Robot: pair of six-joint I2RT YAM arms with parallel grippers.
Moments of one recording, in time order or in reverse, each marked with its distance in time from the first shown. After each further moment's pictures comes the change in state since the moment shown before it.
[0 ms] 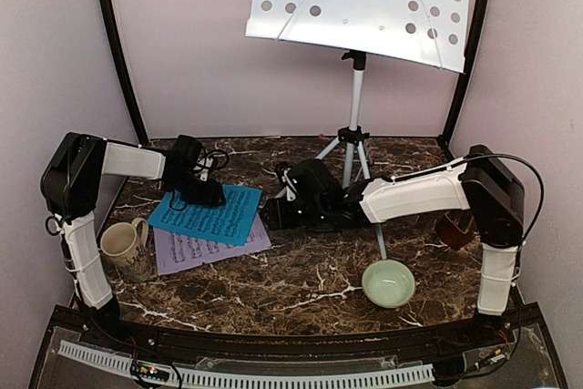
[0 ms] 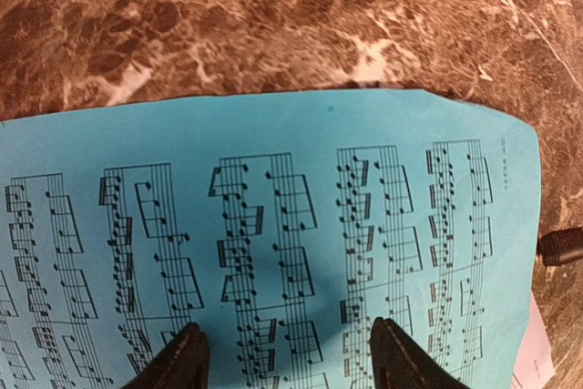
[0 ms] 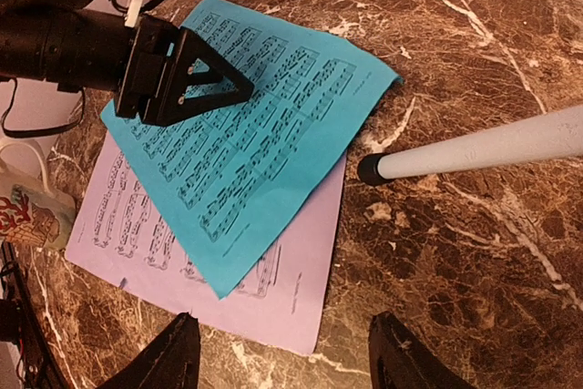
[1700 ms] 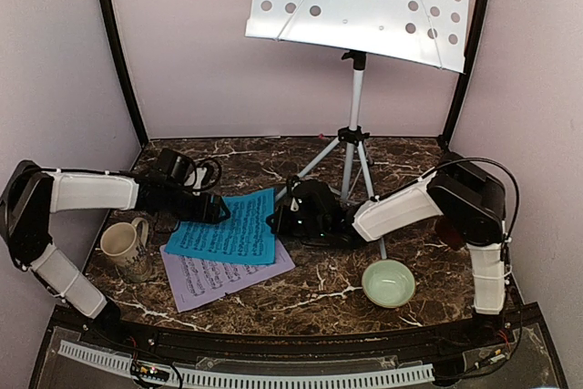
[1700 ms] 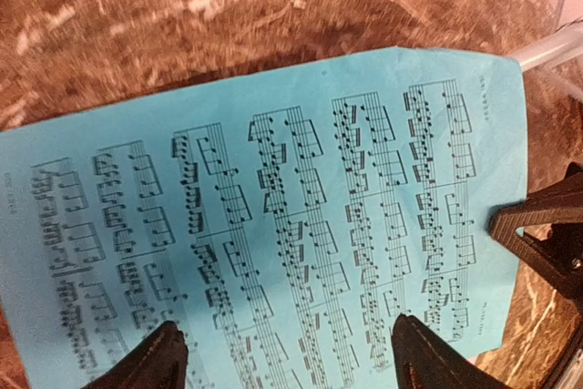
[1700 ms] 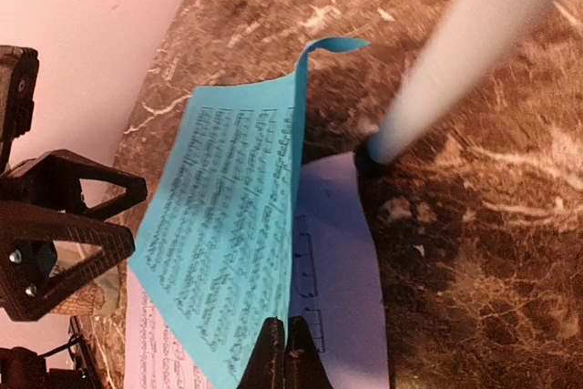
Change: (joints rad) left arm -0.133 -0.388 -0.383 0.133 0.059 -0.123; right arm -0.013 0.138 -0.113 0.365 -0.025 0.337
